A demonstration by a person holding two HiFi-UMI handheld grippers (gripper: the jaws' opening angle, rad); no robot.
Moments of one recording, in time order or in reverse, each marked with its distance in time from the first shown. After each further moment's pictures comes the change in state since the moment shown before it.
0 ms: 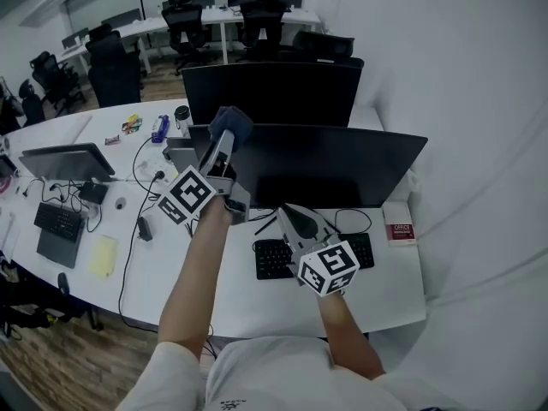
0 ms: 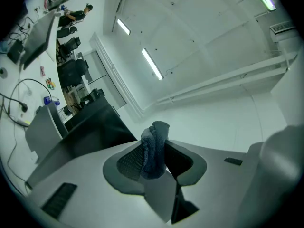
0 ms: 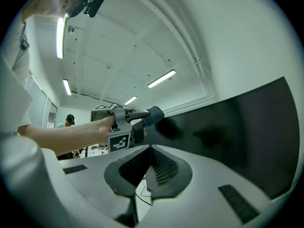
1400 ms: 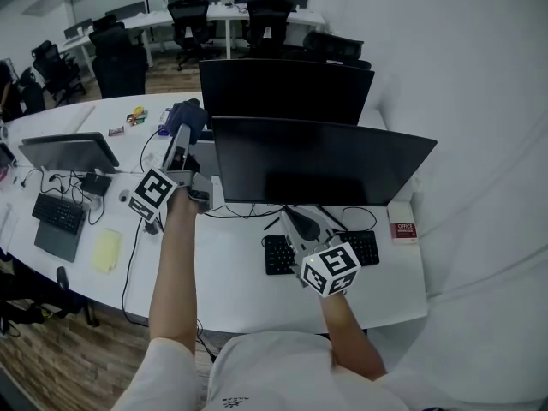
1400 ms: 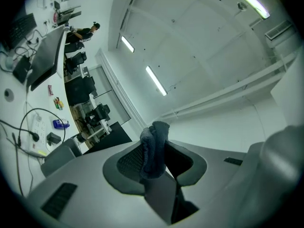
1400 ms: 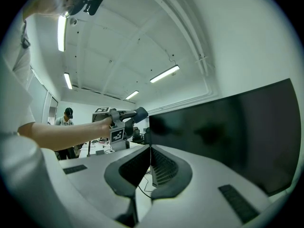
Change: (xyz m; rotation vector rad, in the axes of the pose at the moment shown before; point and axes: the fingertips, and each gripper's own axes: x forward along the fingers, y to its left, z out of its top) left arm -0.065 0.080 0.111 0.020 -0.178 0.042; right arm 0.016 0.041 -0.021 -0.037 0.061 0.001
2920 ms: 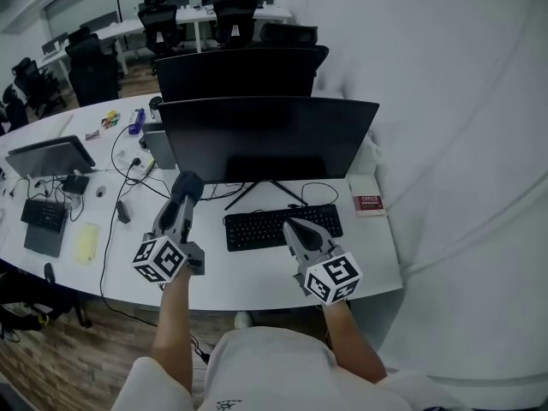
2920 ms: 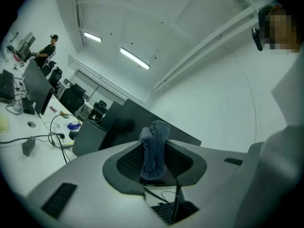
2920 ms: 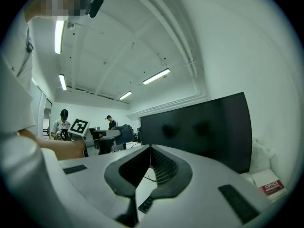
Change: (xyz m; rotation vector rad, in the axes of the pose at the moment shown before) left arm -0.161 -0.071 -0.169 0.386 0.314 0.057; right arm -0.172 -0.032 -0.023 0.038 0.007 -0.088
